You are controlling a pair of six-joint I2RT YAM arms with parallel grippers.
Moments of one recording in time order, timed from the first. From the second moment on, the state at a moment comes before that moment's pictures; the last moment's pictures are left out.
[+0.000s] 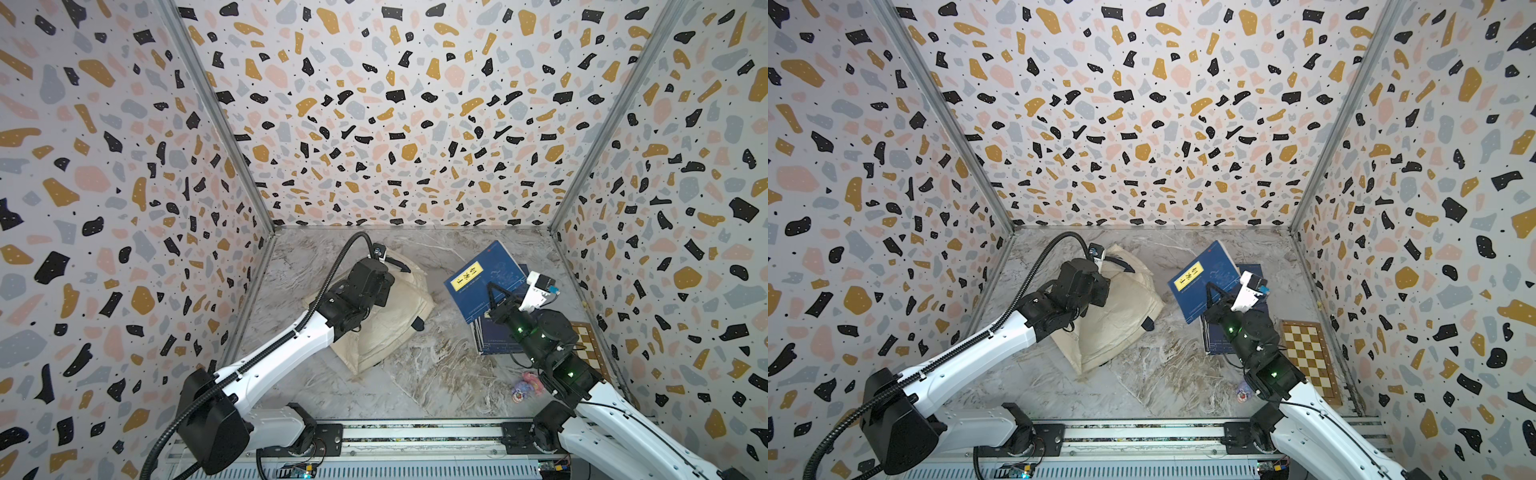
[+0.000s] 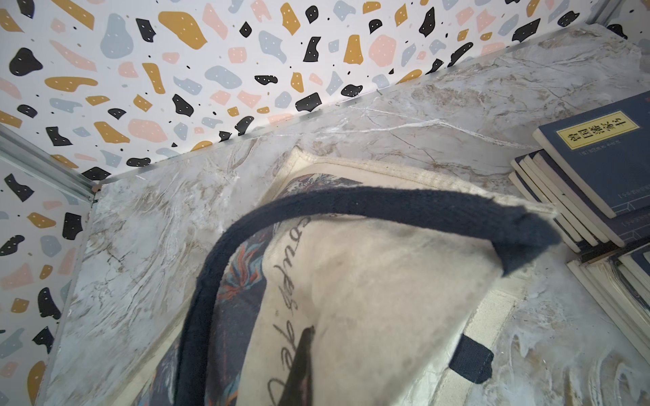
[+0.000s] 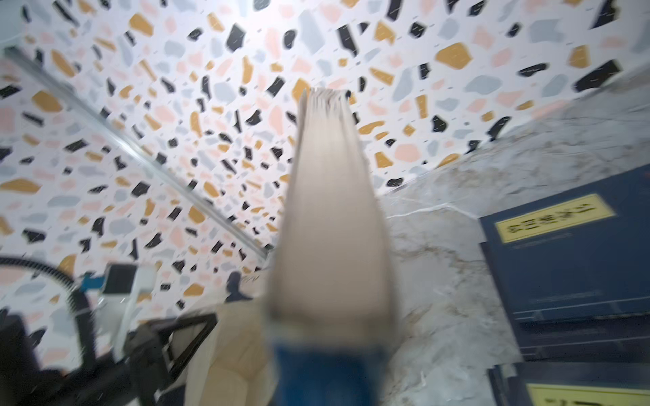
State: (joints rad) left arm -0.67 1.28 1.06 -0.41 -0.40 -0.15; right arm 0.52 0.67 0.50 0.14 0.18 0.76
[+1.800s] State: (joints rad) left arm -0.67 1.27 1.05 -0.41 -0.30 -0.15; right arm 0.00 1.47 0.59 0.41 -0.16 1.37
